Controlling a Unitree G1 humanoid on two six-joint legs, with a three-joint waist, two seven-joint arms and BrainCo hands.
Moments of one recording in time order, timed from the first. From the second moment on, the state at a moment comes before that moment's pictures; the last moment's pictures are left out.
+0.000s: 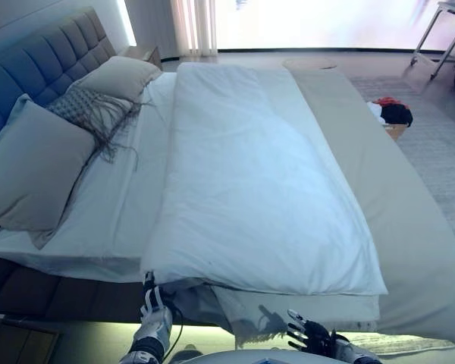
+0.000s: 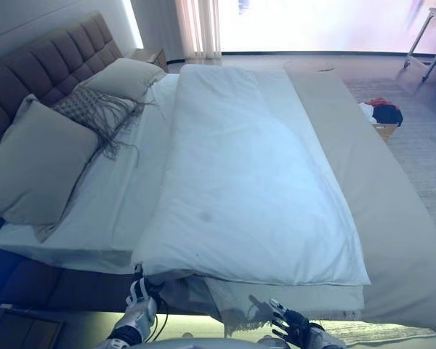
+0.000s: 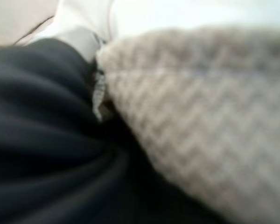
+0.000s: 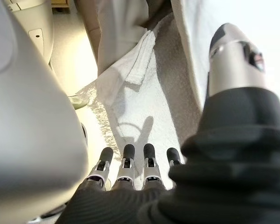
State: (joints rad) left arm -0.07 0.04 0.17 1.01 -1.74 -0.04 -0.29; right arm -0.02 -0.24 0.05 1.18 0.54 0.18 0.35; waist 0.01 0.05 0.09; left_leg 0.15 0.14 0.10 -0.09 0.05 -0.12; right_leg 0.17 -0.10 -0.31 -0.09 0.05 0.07
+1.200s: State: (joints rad) left arm -0.06 0.19 0.53 1.26 -1.51 0.13 -0.23; right arm -0.05 -0.31 0.01 1.23 0.61 0.11 0.35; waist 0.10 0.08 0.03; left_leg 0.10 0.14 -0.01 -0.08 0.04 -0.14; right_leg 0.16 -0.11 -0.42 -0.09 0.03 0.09
